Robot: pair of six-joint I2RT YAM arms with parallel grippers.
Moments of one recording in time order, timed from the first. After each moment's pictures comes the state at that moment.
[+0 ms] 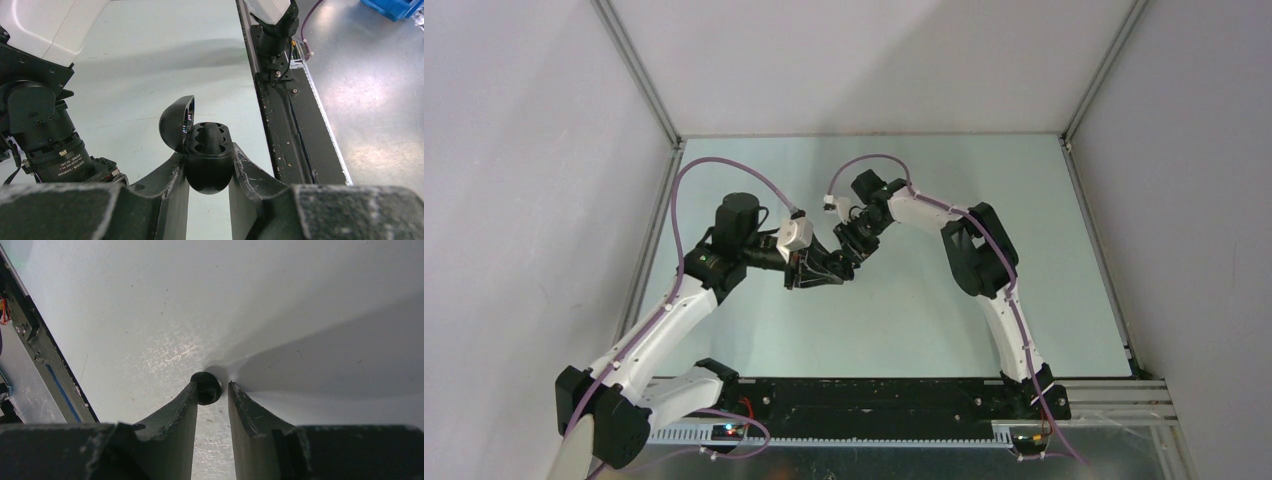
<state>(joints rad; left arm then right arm) -0.44 1.04 0.86 -0.26 1.18 0.40 0.64 2.30 1.80 -0.76 -0.67 -0.20</state>
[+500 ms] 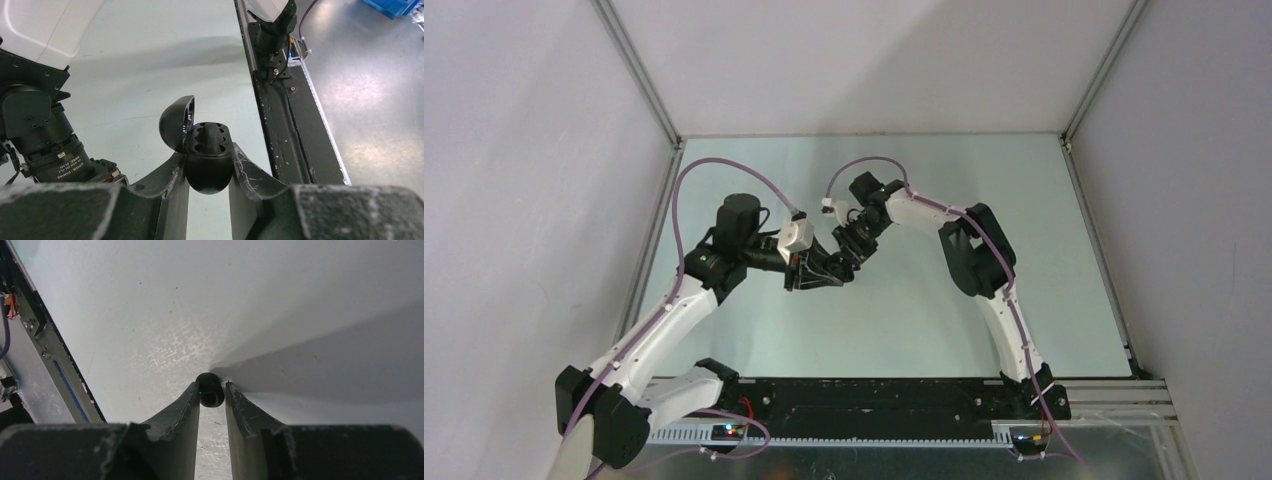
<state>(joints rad) -0.44 1.04 0.86 -0.28 1.18 0.41 0.65 2.32 1.81 -0.78 -0.69 -0.20</state>
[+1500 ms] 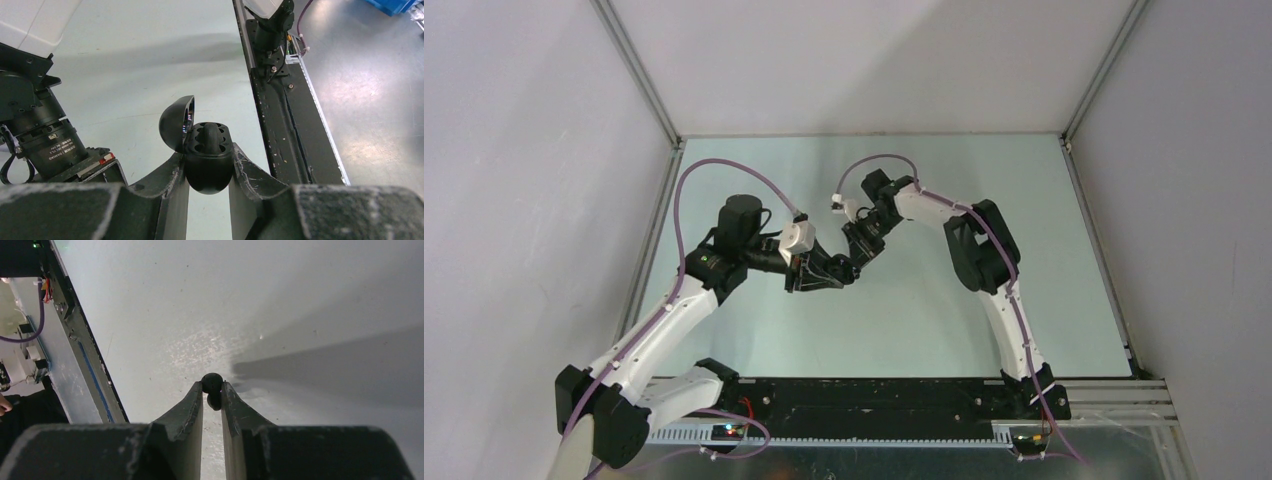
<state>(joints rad) -0.45 1.04 0.86 -0.30 1.18 0.43 0.59 2.33 1.81 -0.84 -0.82 -0.26</state>
